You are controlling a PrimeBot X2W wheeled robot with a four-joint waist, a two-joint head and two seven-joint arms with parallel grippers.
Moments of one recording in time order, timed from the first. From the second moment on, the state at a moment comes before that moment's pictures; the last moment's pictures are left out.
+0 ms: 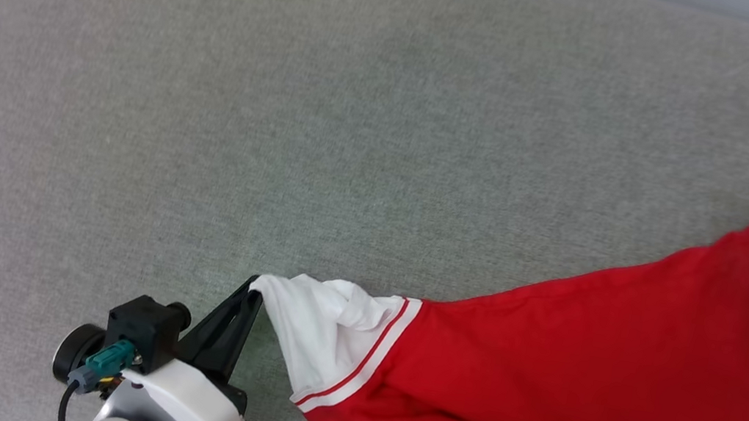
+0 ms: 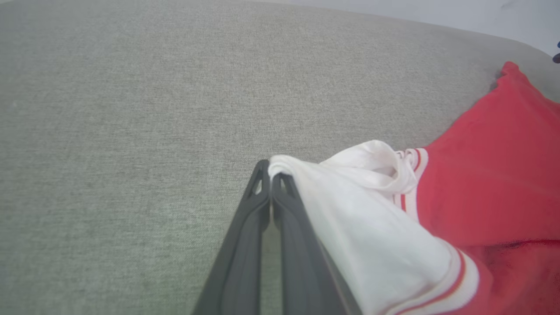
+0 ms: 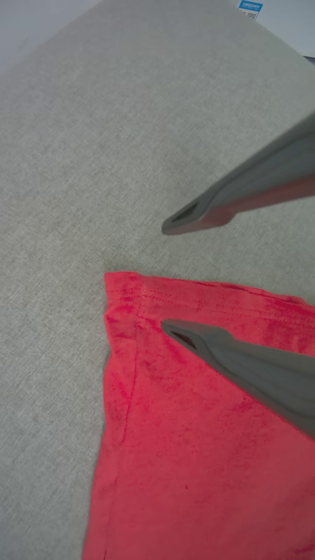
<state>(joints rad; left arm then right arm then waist) -0.25 0.59 -0.78 -0.04 -0.79 0.31 -0.26 -0.74 -0.84 0.53 0.10 0.71 0.13 1.02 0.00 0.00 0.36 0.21</state>
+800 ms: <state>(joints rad) -0.33 0.62 -0.76 0.00 -0.74 0.27 -0.24 -0.88 -0.80 0.78 0.28 0.79 0.13 0.68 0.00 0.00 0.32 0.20</state>
